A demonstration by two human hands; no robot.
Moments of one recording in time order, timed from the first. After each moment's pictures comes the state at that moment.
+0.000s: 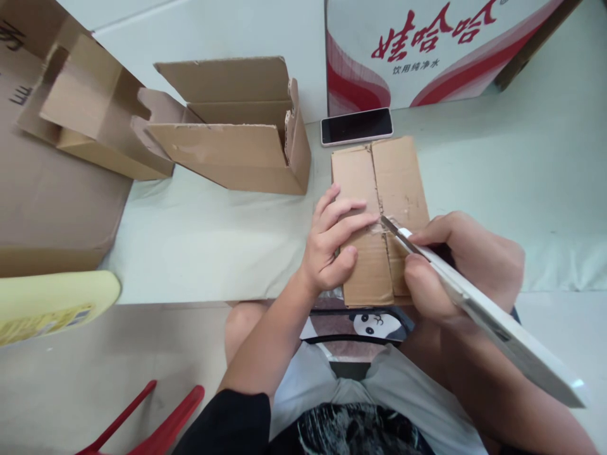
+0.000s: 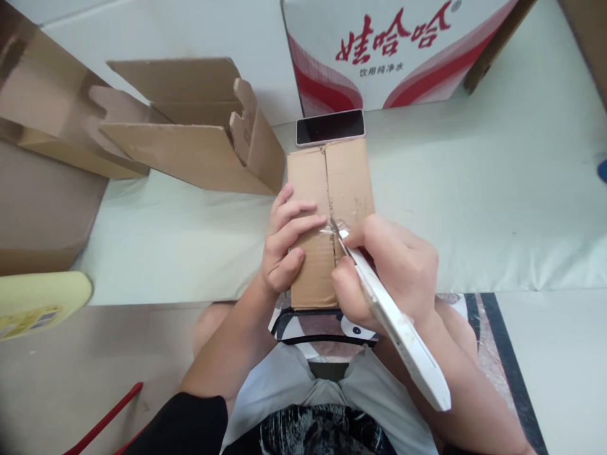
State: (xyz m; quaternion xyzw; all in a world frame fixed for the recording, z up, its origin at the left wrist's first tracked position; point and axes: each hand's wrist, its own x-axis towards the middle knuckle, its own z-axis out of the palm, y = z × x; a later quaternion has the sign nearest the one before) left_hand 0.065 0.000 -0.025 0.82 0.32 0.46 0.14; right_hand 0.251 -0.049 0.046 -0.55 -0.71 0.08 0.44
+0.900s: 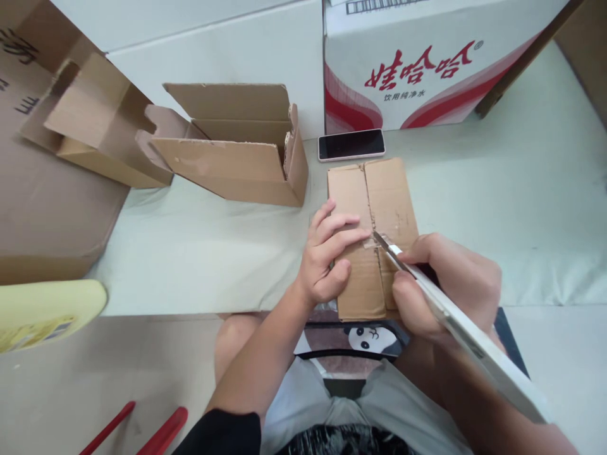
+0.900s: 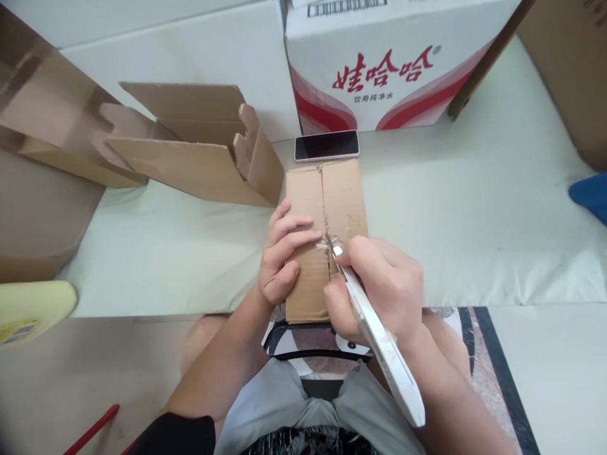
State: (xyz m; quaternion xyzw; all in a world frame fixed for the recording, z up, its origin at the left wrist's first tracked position) left_hand 0.066 0.000 -0.025 0.81 0.32 0.47 0.16; right_hand 0.253 -0.043 0.051 -0.51 -0.75 0.06 0.42
